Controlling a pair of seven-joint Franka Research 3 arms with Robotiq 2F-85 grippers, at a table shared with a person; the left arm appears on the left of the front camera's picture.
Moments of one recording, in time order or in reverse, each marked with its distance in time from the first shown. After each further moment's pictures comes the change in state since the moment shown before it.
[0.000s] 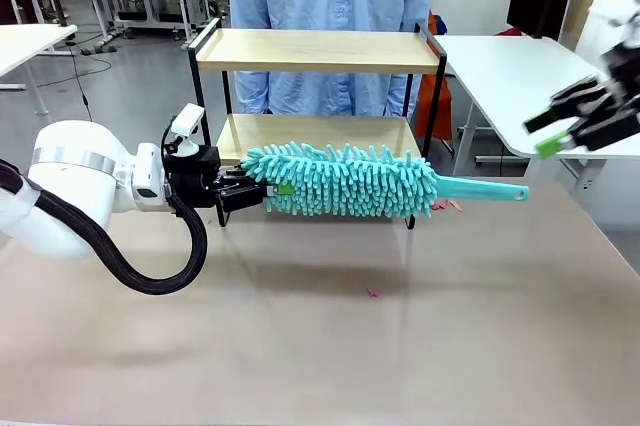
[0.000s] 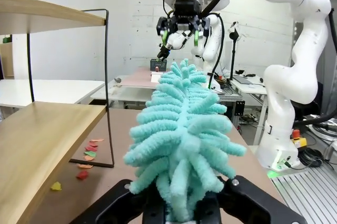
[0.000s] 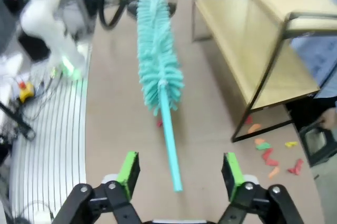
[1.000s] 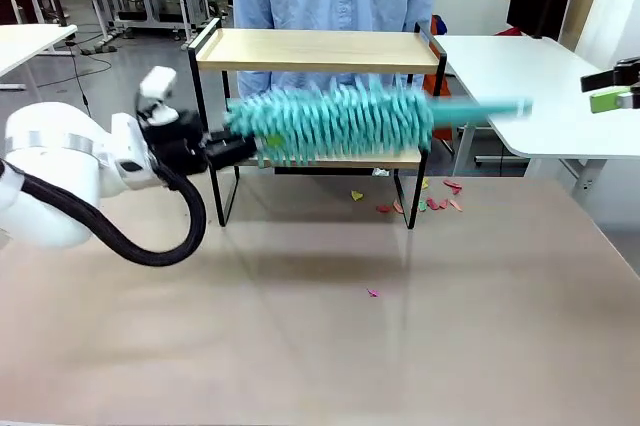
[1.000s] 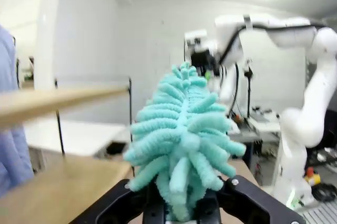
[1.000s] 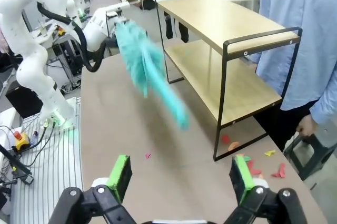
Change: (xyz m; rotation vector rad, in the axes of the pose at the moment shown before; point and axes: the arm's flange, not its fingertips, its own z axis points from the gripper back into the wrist) left arm 0.062 -0.004 0.013 0.080 -0.208 -0.069; right arm -0.020 -0.002 0.046 -0.088 -0.206 -0.096
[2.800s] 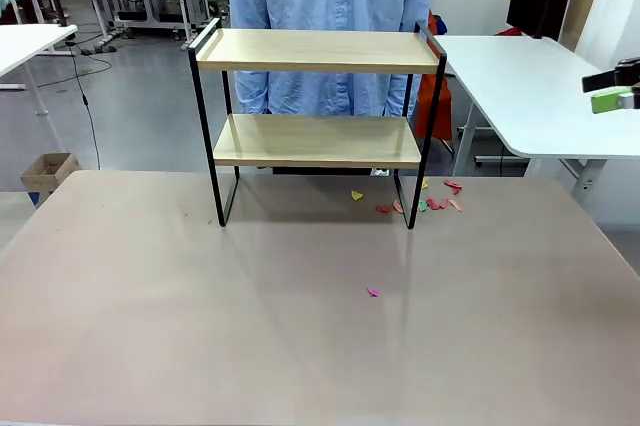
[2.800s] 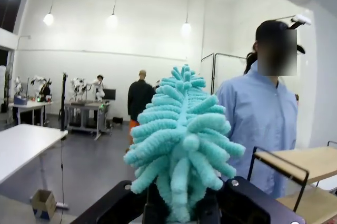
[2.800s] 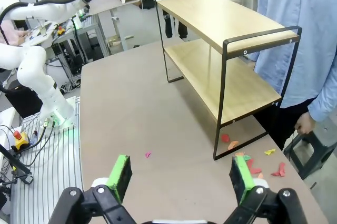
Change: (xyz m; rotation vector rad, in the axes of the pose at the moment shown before) left arm 0.189 -0.106 0.249 1.304 -0.140 -0.302; right arm 0.000 0.000 0.001 -0.002 0.004 -0.001
